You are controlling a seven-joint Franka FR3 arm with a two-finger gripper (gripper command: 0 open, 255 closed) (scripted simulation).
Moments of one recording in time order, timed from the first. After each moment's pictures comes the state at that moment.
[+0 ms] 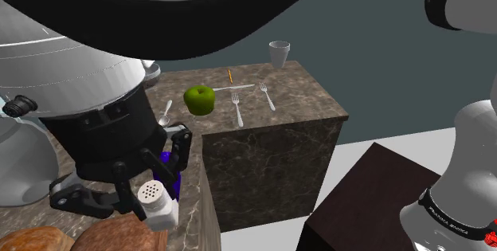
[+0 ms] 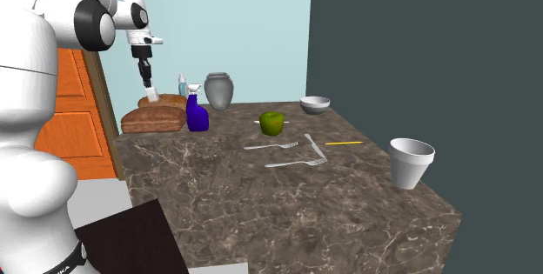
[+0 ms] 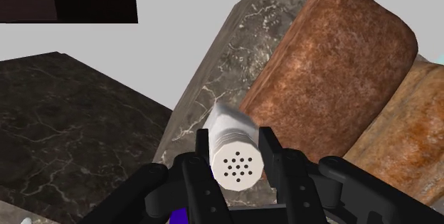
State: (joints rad) arm 0.62 0.35 0.51 -1.36 -0.15 1.65 1.12
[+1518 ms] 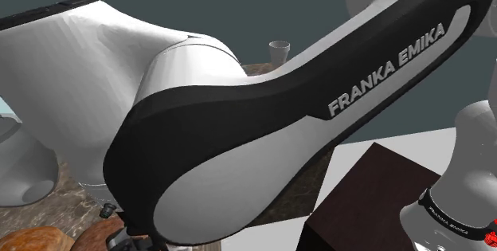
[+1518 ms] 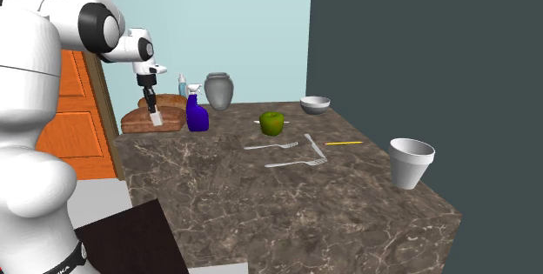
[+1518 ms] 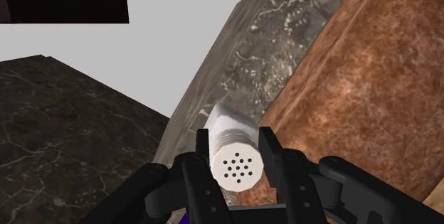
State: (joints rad) arm 0.61 0.37 0.50 -1.63 -0.17 1.94 1.13
